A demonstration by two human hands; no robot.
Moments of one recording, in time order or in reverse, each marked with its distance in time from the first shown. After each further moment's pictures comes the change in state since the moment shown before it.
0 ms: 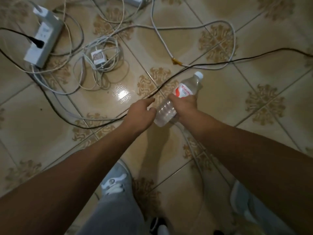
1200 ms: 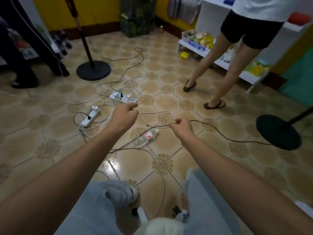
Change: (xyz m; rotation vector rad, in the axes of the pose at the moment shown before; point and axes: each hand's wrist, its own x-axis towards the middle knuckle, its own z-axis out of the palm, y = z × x) left_hand -0.449 0.202 -0.159 -0.083 0.457 0.419; right_hand -0.431 -0.105 -0.312 -0.291 -0.034 -0.565
